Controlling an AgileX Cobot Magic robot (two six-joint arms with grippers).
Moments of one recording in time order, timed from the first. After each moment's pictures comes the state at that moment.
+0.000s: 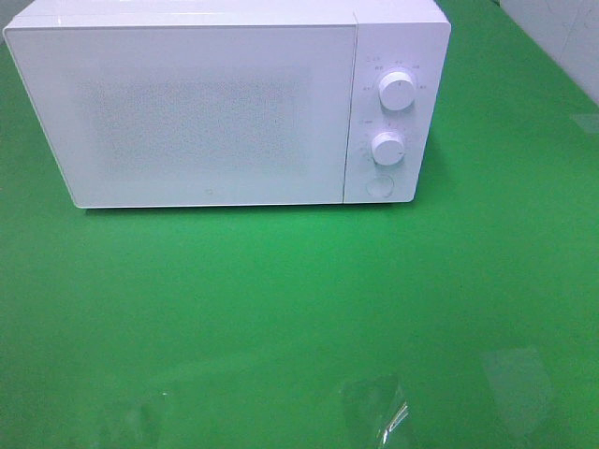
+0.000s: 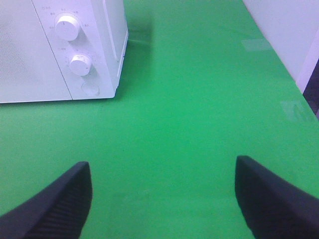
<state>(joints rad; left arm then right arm) 0.04 0.00 -0.52 -0.01 1.08 -0.05 0.01 0.03 -0.52 0.00 0.93 0.00</state>
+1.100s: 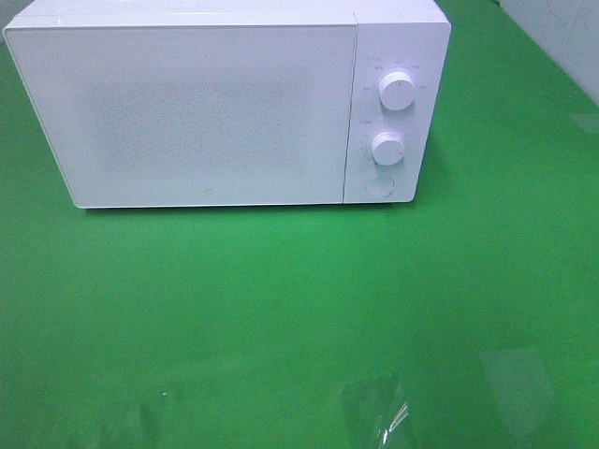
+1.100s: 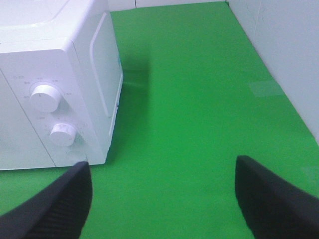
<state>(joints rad) 0.04 0.00 -0.52 -0.01 1.08 -0.05 0.01 0.63 -0.52 0.00 0.28 0.00</state>
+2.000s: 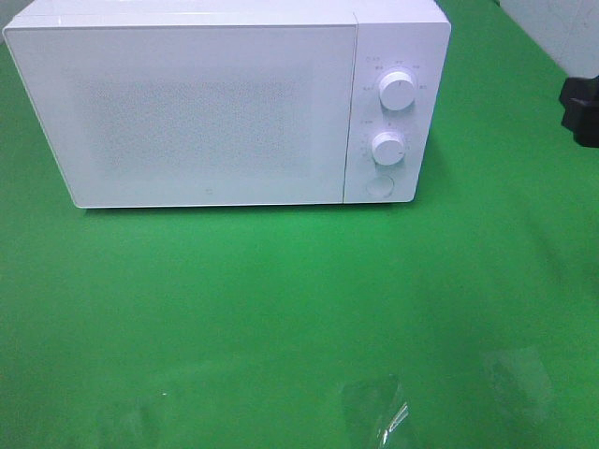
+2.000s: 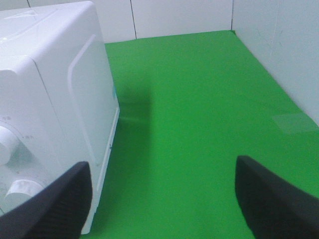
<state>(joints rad) 0.04 0.00 -0.52 -0.01 1.08 -0.05 0.07 1.22 -0.38 0.06 -0.62 -0.03</state>
